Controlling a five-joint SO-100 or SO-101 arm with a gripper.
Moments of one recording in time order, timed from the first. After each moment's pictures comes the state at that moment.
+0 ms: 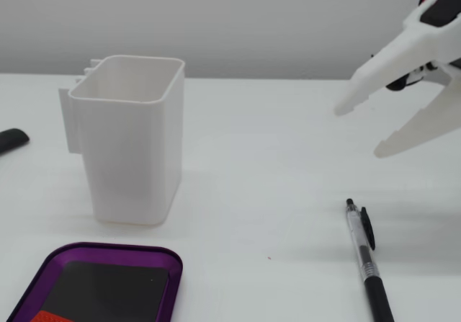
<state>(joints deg) -6.3 183.3 152.6 68.6 -0.9</state>
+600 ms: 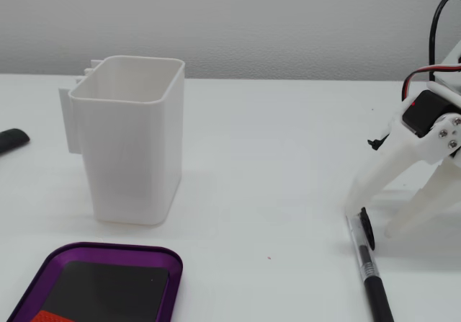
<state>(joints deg) -6.6 192.0 174.3 68.5 -0.4</state>
